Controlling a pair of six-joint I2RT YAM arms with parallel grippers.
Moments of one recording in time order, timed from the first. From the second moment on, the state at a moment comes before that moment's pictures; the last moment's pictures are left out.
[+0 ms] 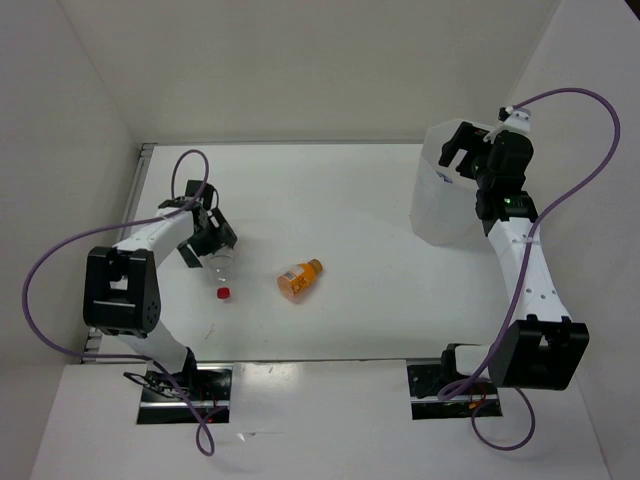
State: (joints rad) left arm -0.06 1.63 1.08 -0.69 -0.14 -0.69; right arm -0.09 1.28 1.21 -0.14 0.00 0.27
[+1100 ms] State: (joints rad) left arm -0.24 1.64 1.44 -0.60 -0.02 -0.61; right arm 0.26 1.29 1.26 -0.11 -0.42 0.21
